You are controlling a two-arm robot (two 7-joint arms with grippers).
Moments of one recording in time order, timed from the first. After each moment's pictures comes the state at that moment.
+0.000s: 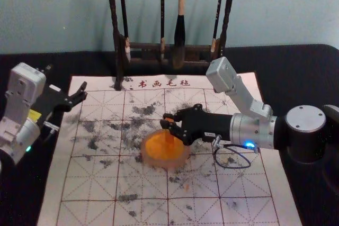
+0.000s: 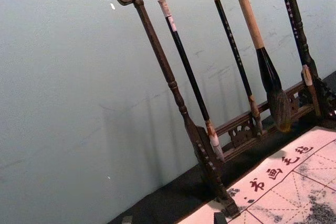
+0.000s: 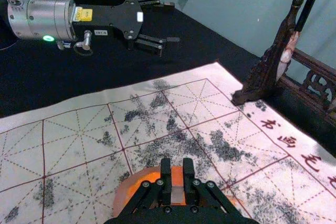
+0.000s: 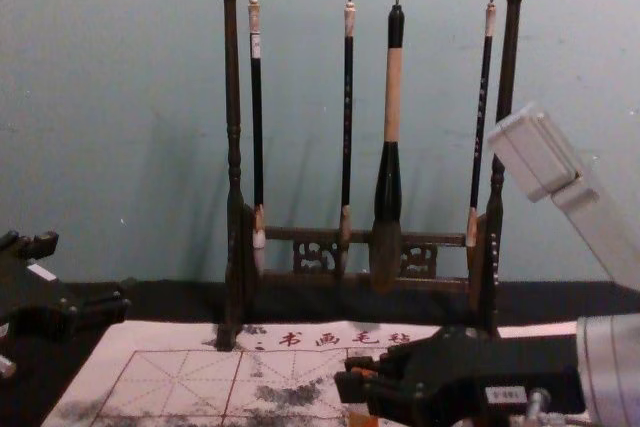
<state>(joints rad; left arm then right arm) -0.20 0.60 0.45 -1.41 -0.25 -0.12 0.03 0.46 0.43 -0.66 -1.30 0.38 0.13 0.68</state>
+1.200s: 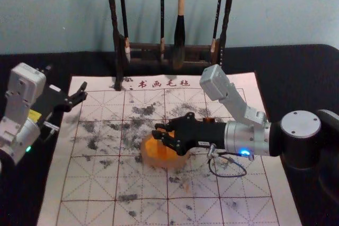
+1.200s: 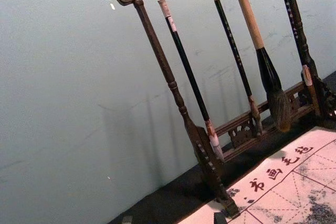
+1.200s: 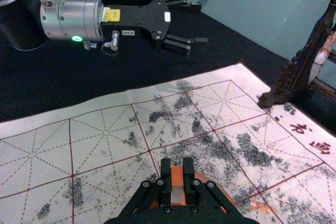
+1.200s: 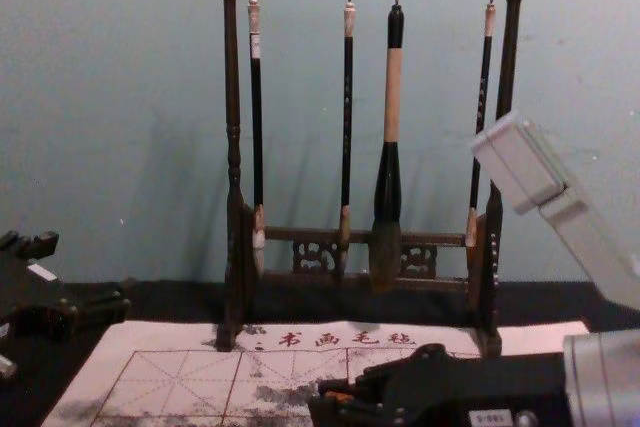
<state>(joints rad) -0.20 0.60 0.45 -1.41 -0.25 -0.12 0.03 0.44 0.44 -0.69 -1.33 0.40 0.14 0.70</state>
